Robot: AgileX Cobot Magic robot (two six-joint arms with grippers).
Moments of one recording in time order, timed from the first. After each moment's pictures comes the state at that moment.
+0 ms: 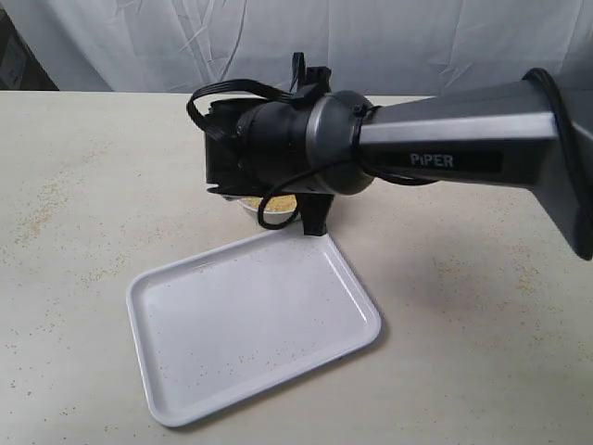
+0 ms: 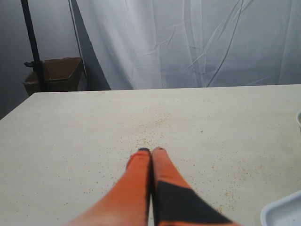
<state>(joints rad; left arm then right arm) 0.02 0.00 0.00 0.00 0.20 0.05 0.94 2.08 -1.50 -1.01 1.15 0.00</state>
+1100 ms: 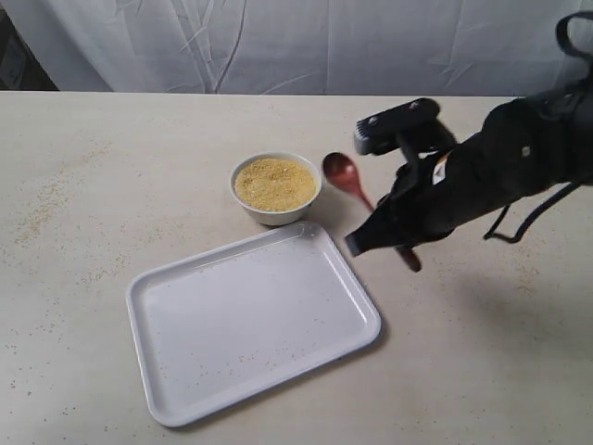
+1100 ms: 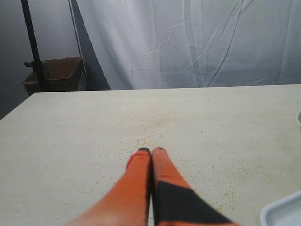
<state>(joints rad) 0.02 0.00 0.00 0.00 0.20 0.05 0.53 1.60 -0.87 0.09 0.41 -0.14</state>
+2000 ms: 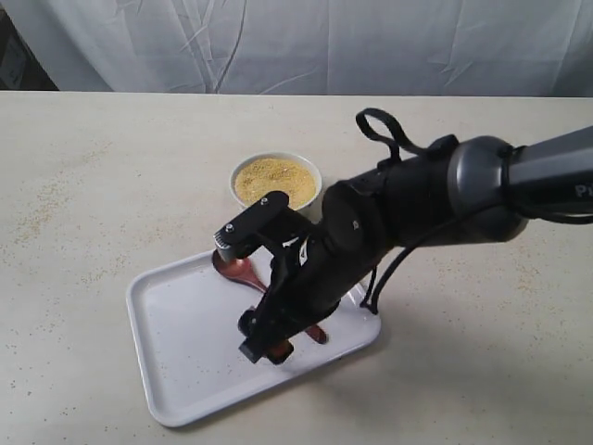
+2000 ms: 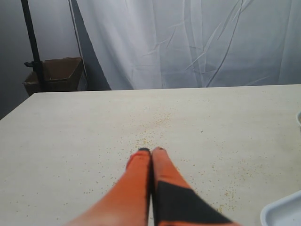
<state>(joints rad) 0.02 0.00 0.00 0.00 0.20 0.05 0.85 1.87 -1.00 0.26 0.42 -0.33</state>
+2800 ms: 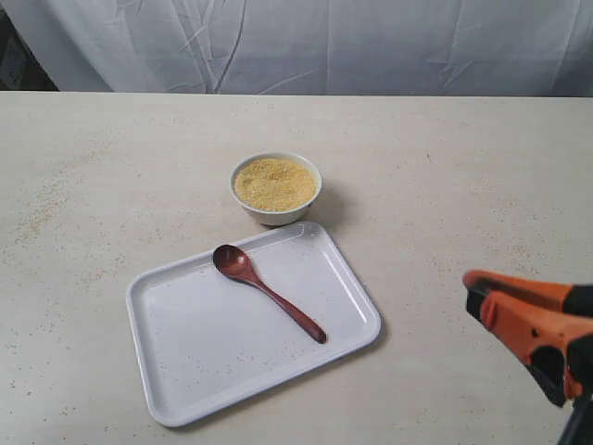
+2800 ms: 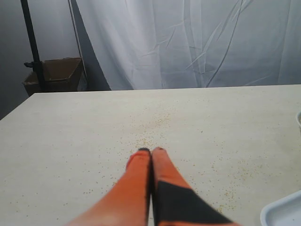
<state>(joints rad) 0.02 0.00 0.00 0.00 0.20 0.05 0.85 0.42 -0.15 0.26 0.00 -0.21</state>
